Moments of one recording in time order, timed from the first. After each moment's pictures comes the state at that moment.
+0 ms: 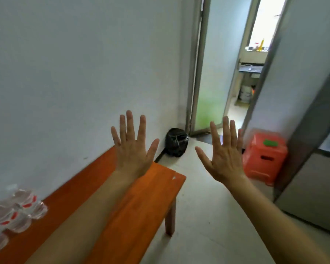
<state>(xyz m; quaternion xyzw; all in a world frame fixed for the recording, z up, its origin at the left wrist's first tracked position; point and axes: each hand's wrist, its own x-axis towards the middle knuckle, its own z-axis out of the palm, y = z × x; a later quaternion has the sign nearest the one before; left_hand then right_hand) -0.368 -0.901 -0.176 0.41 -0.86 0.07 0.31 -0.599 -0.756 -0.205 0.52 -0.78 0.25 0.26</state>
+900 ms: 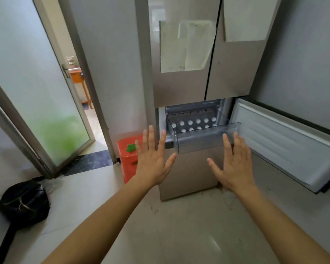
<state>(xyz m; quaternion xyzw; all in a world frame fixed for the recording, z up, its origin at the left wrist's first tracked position) -1.066 -0.622 -0.217 0.00 -0.99 -0.07 0.15 -1.097 -0.356 -0.240 0.11 -0.96 0.11 0.24</state>
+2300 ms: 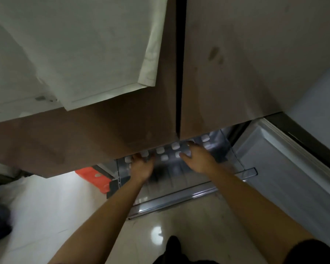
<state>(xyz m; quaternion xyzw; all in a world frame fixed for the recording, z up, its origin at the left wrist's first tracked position) -1.598 -0.545 -0.394 0.30 -0.86 -0.40 -0.10 -1.655 -0.338 -0.366 0.09 -0.93 0.29 -0.22</state>
